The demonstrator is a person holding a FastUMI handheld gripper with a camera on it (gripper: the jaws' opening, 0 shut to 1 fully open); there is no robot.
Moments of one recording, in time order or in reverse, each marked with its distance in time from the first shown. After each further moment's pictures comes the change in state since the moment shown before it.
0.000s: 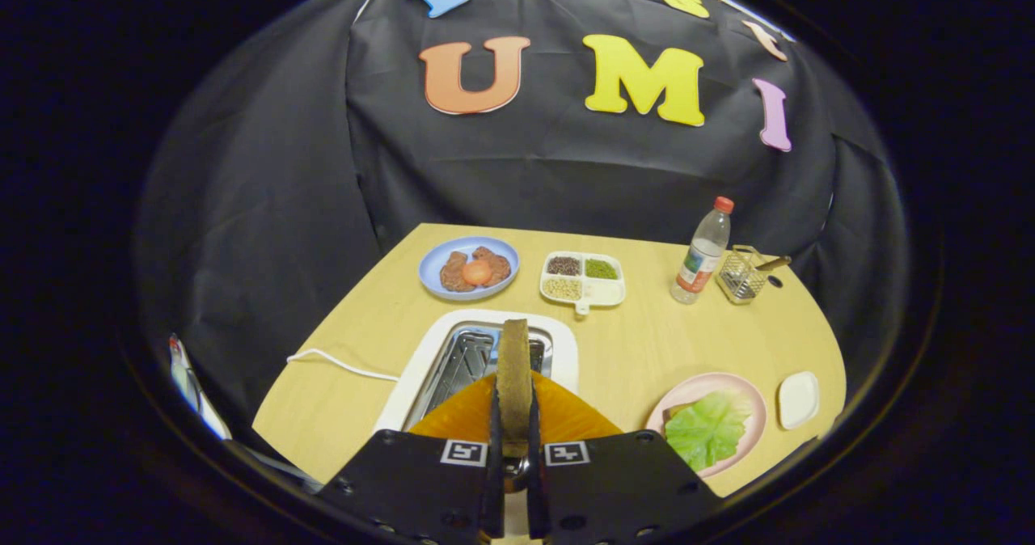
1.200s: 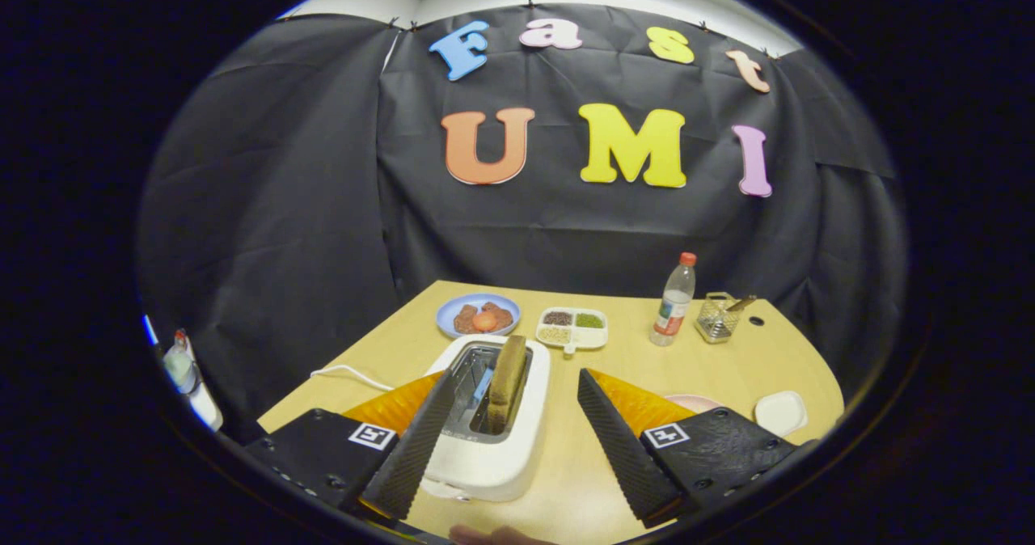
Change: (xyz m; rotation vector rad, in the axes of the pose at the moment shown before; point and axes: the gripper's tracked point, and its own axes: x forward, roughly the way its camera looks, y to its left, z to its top) arm -0.069 -0.014 -0.007 -0.025 -0.228 0.040
